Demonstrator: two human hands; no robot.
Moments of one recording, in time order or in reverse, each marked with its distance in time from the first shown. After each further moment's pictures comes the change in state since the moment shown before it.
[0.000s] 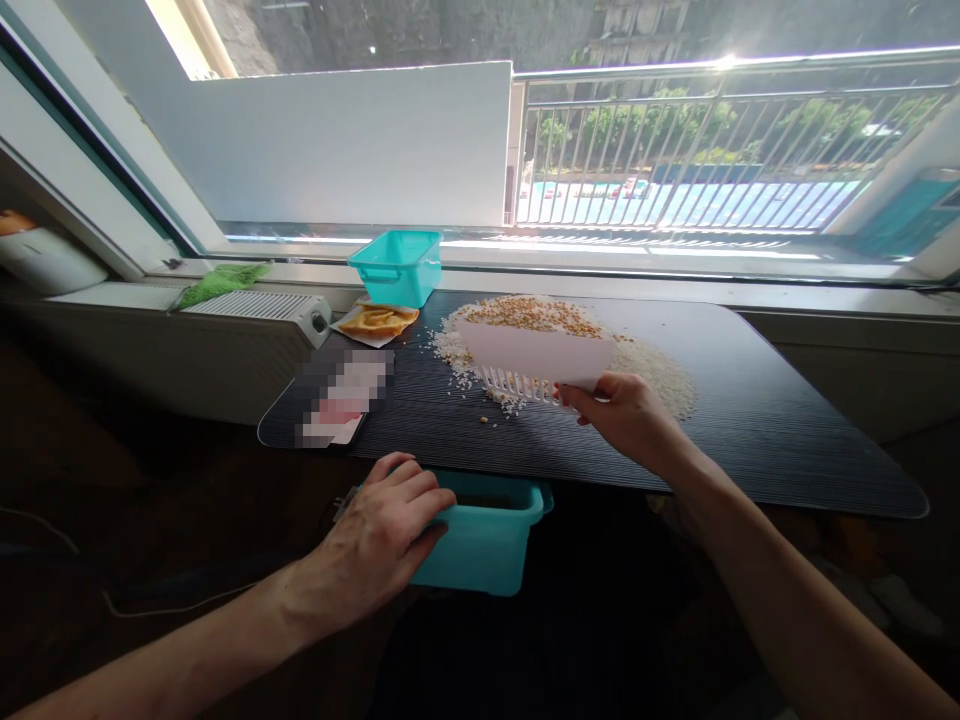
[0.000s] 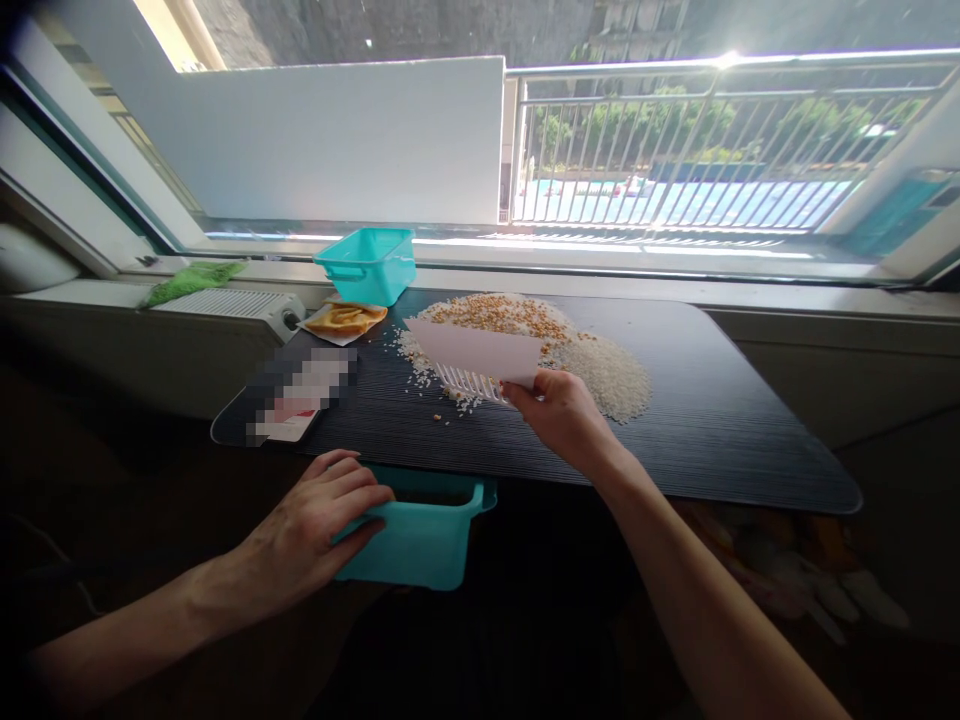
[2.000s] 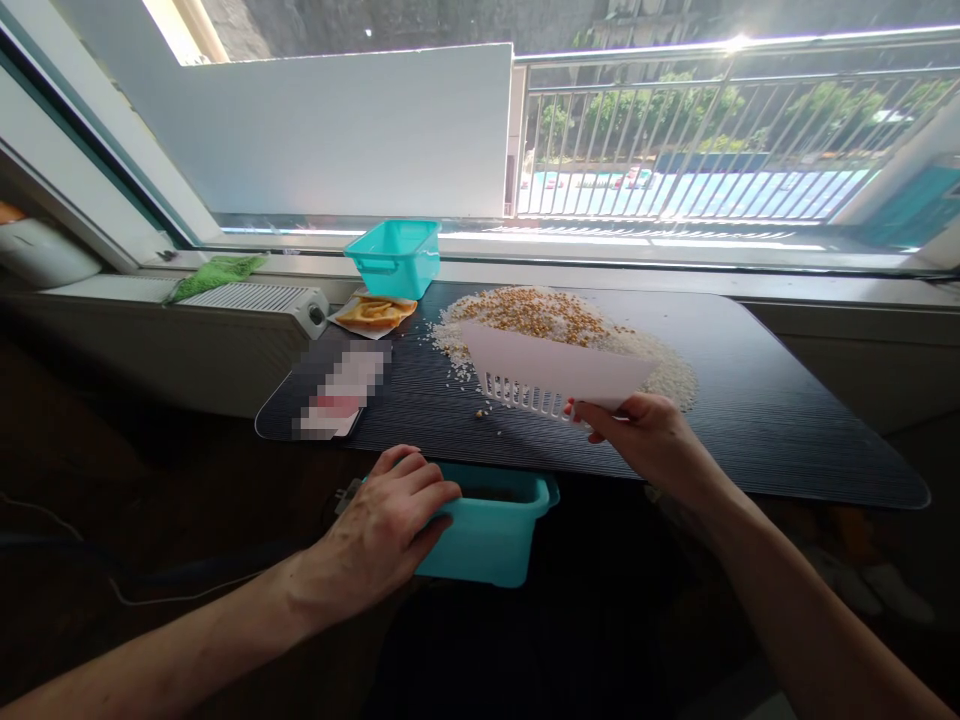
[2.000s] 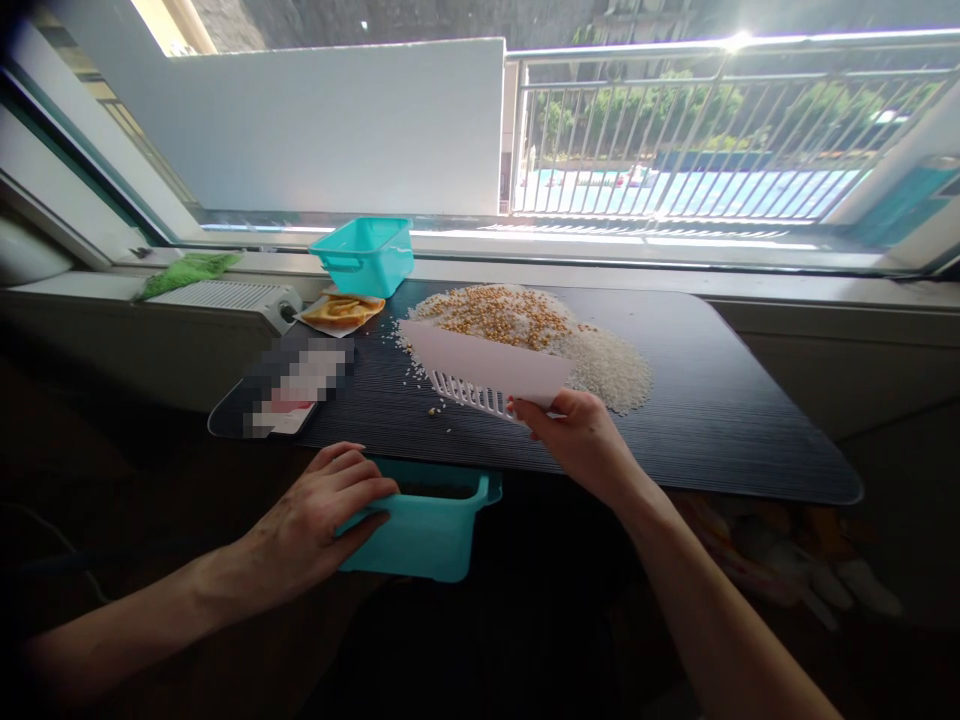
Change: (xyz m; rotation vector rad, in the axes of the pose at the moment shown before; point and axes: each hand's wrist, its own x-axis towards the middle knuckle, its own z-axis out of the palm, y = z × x) left_hand 0.001 0.002 0.001 -0.010 0.018 0.021; right_hand -0.030 0.004 -0.002 0.156 0.018 0.021
